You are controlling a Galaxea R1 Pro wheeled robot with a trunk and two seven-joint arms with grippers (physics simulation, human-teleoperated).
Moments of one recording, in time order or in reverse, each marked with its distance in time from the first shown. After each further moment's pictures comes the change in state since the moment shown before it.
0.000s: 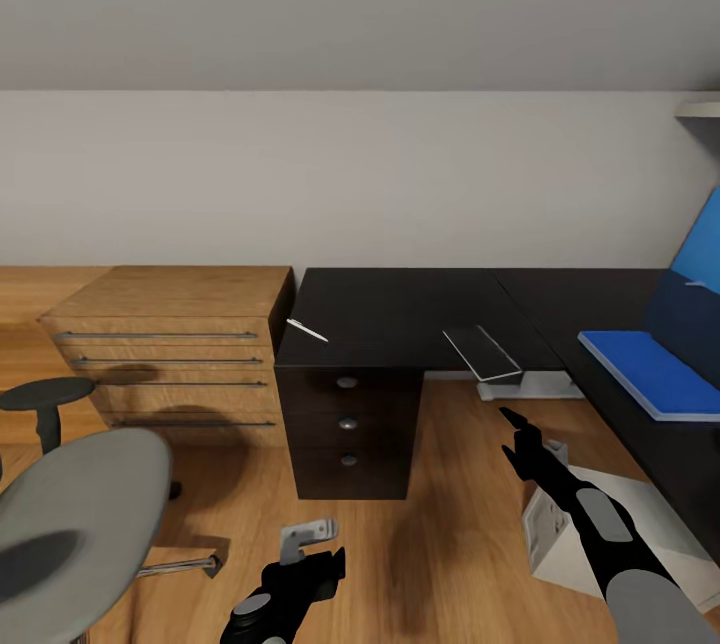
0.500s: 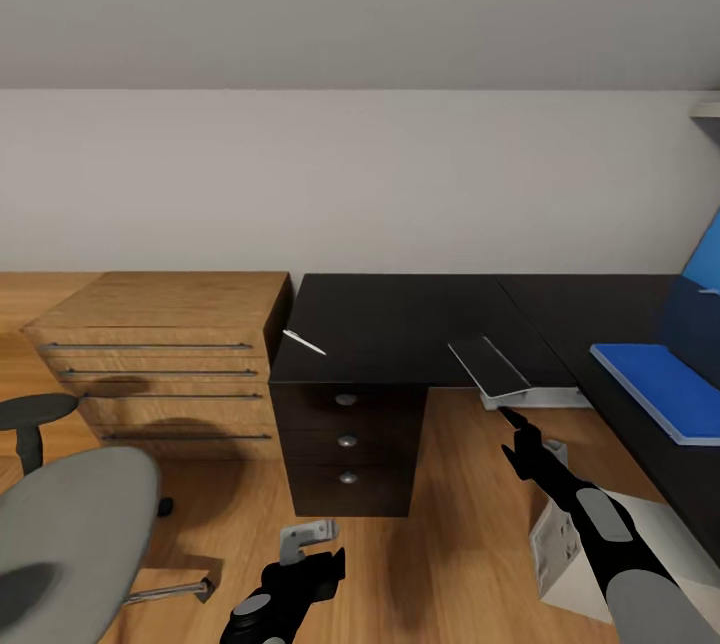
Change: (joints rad) left arm 0.000 0.001 -0.002 0.000 -0.001 0.001 -0.002; right arm 0.000 0.000 0.000 -0.001 0.000 0.006 0.006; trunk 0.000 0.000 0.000
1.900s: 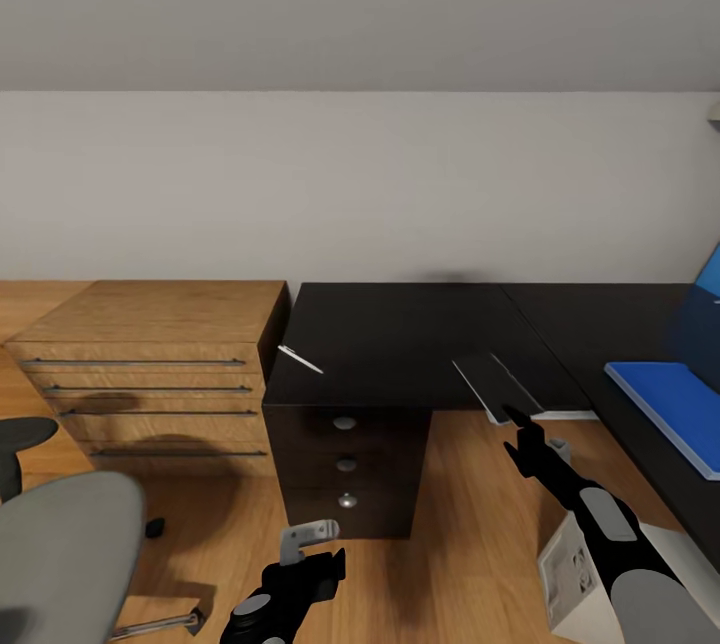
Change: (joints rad) left arm 0.000 0.000 0.000 0.000 0.004 0.000 0.000; right arm 0.000 -0.014 0.013 -0.002 -0.003 0.003 0.023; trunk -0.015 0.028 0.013
